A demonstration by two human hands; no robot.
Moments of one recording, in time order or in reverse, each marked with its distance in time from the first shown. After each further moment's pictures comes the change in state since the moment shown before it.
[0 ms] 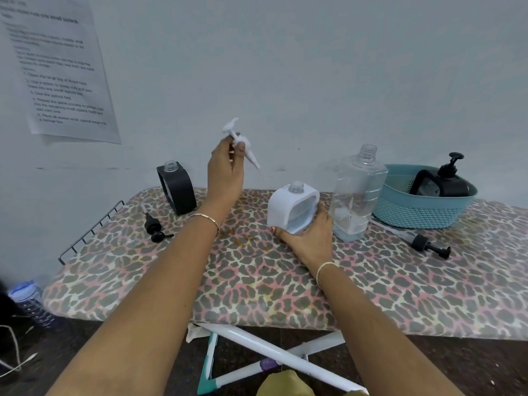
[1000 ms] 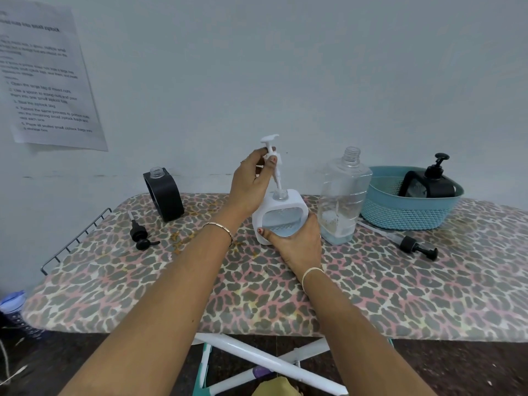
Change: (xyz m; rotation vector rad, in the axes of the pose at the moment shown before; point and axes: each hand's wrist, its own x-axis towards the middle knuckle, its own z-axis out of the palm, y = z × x) left_hand -0.014 0.027 0.051 -0.143 -0.261 -0.056; right_hand -0.005 -0.005 -0.005 0.086 0.072 0.040
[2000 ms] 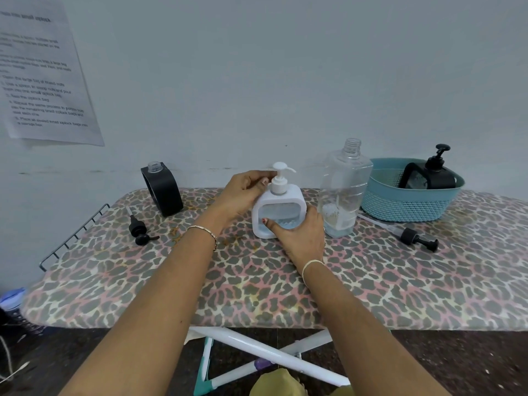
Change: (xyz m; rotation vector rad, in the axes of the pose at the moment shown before) left_hand -0.018 -0.021 -0.019 -0.146 -0.284 -0.209; right_hand 0.004 0.008 0.005 -0.083 0.051 0.005
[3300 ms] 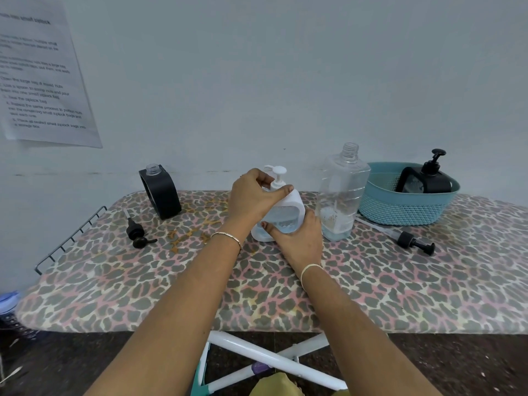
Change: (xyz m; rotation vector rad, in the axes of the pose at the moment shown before) left_hand 0.003 0.012 0.033 0.365 0.385 0.009; right_hand -0.001 0.000 -0.001 0.003 -0.008 -0.009
